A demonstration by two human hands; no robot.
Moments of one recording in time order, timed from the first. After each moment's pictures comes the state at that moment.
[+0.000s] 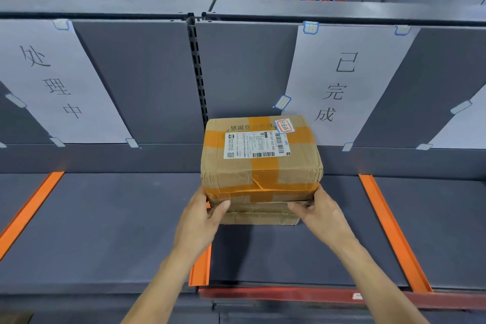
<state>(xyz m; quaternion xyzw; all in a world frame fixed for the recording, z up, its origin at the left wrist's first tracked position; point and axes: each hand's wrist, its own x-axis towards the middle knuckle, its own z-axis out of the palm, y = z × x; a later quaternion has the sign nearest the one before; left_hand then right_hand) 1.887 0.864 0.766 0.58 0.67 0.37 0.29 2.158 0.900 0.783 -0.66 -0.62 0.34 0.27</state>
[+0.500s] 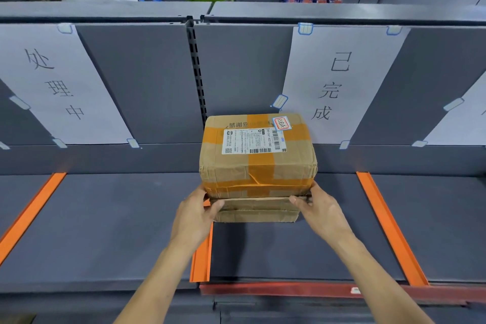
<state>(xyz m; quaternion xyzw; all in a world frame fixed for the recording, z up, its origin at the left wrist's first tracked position) 1.880 0.867 0.770 0.58 0.70 0.33 0.24 2.160 0.902 0.776 -0.66 -0.63 0.31 0.25</state>
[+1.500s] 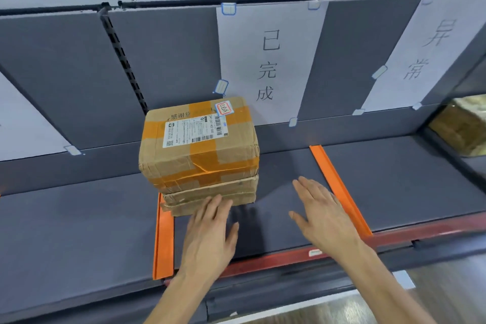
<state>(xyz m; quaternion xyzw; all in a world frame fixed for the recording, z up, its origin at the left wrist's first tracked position) 1.986 0.817 0.758 0.75 0.63 0.14 0.12 2.243 0.826 0.777 -0.68 -0.73 0.09 0.06</state>
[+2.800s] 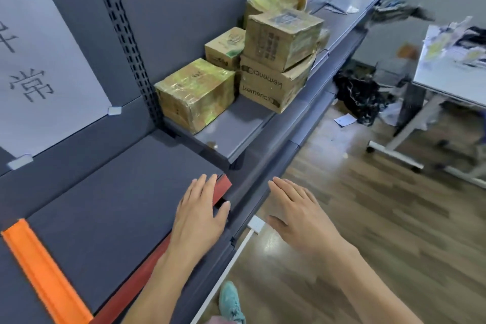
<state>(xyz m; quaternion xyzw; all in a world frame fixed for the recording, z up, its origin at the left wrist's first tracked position) 2.565 0.795 0.765 0.89 0.34 0.06 0.29 2.720 0.615 0.776 -0.86 -0.50 0.09 0.09</state>
